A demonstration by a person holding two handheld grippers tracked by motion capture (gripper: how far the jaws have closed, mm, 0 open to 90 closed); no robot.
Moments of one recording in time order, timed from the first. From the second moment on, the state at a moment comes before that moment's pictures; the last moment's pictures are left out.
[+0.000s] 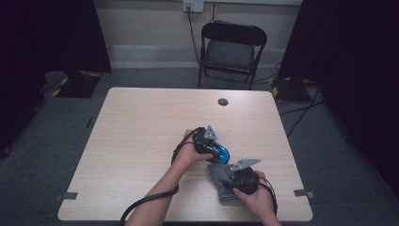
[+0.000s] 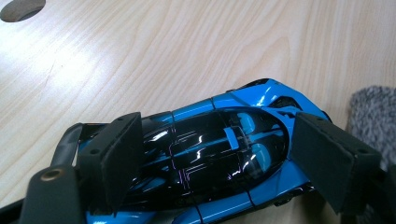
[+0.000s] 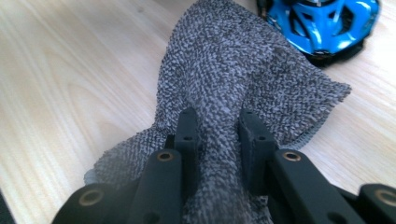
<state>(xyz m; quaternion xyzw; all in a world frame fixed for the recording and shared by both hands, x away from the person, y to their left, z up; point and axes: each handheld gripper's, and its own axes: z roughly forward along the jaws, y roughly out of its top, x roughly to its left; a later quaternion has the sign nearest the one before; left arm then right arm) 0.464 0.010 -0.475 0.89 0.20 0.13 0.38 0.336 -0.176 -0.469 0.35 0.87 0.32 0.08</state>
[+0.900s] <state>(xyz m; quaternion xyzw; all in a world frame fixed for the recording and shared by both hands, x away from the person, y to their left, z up) 0.464 0.010 -0.475 0.89 0.20 0.13 0.38 0.341 -0.173 -0.481 0.38 0.85 0.33 0.14</state>
